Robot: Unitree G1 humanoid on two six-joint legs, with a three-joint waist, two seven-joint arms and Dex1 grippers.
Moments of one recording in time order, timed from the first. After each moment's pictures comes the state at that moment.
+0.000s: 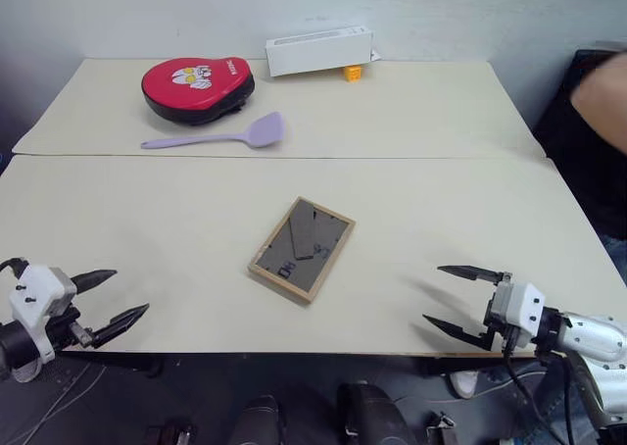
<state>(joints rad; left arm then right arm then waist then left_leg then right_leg) 0.31 0.83 0.60 -0.12 -0.44 0.17 -0.93 0.10 -0.73 -0.16 -0.03 0.32 -0.35 1.08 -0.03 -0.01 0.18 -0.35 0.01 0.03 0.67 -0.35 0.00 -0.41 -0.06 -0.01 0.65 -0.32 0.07</state>
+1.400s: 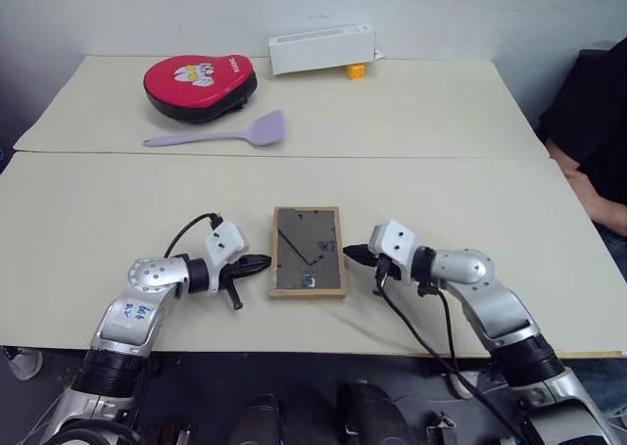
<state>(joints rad) -0.28 0.59 -0.05 -0.05 -0.21 0.38 -0.84 -0.42 -0.52 0.25 0.00 0.09 0.17 0.87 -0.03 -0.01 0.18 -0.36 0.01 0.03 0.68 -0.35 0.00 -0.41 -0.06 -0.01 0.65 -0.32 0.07</state>
